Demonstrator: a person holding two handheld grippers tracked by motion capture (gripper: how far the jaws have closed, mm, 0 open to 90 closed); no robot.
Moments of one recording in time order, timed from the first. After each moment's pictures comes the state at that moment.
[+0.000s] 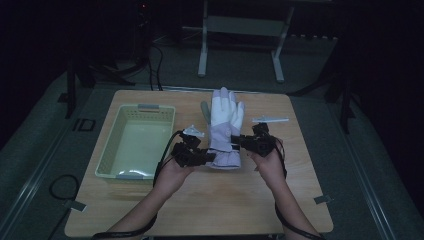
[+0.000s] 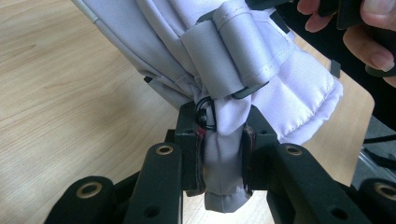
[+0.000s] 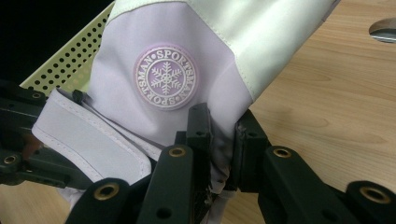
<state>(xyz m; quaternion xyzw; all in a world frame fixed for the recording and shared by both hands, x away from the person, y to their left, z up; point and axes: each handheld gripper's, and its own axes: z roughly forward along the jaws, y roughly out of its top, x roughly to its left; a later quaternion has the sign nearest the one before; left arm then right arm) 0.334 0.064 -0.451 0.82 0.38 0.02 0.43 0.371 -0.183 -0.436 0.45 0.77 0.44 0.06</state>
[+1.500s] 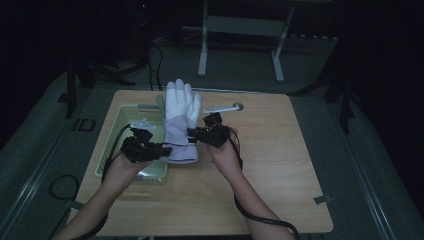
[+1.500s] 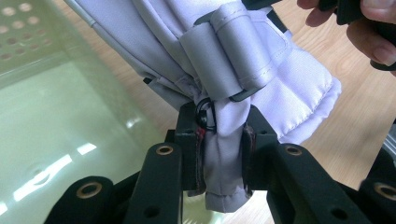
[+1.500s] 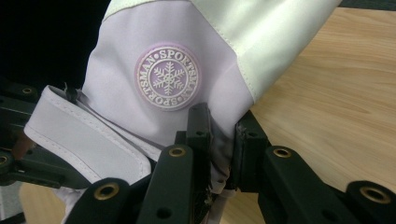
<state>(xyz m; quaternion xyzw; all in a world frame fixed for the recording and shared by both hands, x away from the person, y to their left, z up) 0.318 0.185 -0.426 0.82 0.42 0.06 0.39 0.381 -0.055 -0.424 0.41 0.79 0.45 0.04</state>
